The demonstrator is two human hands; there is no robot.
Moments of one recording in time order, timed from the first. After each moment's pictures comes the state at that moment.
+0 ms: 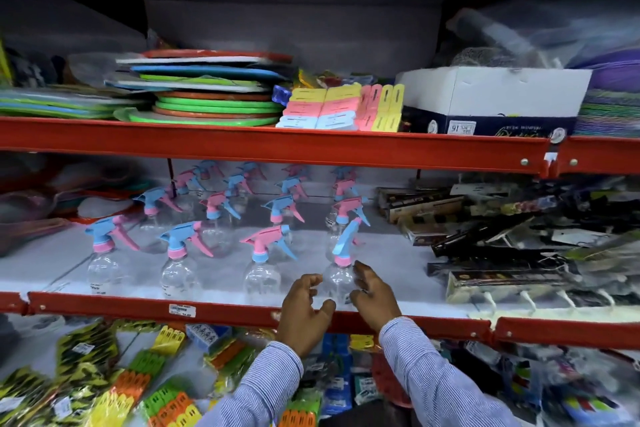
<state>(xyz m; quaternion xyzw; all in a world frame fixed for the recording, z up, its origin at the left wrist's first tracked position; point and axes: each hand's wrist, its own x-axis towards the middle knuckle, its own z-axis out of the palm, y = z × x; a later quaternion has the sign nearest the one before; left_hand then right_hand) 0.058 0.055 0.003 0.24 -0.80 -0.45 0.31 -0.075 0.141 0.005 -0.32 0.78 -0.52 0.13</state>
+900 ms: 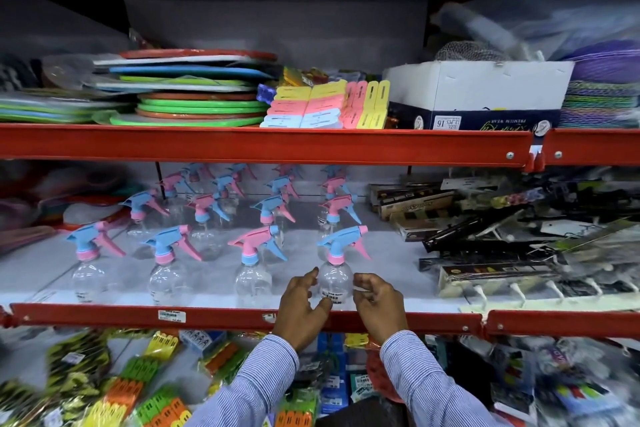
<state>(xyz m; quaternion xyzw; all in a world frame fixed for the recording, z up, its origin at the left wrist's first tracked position) 0.043 0.053 0.007 0.24 -0.84 -0.41 0.27 -0.075 0.162 -0.007 -0.28 0.79 -0.55 0.03</state>
